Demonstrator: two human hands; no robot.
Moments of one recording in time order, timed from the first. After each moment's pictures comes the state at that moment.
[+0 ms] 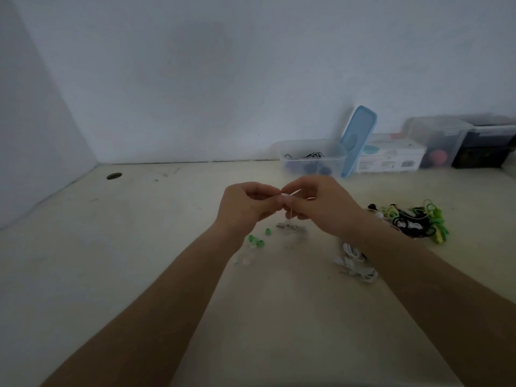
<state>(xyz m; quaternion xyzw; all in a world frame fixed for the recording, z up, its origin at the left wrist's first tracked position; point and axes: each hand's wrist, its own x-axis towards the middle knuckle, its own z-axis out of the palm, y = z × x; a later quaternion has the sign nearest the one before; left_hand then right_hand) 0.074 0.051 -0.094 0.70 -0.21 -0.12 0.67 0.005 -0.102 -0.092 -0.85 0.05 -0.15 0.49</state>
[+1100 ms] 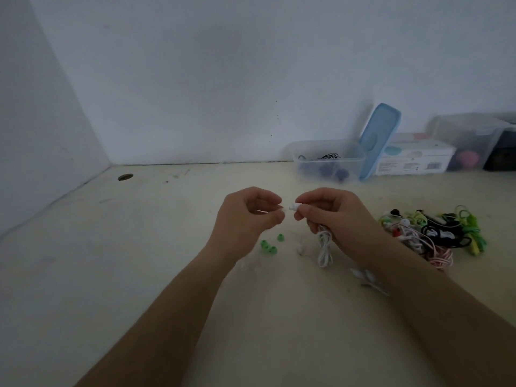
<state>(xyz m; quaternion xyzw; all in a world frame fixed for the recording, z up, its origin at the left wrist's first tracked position) 0.078 0.074 -0.105 0.78 -0.26 -0.03 0.57 0.016 -0.106 -0.127 -0.71 0.00 -0.18 0.69</state>
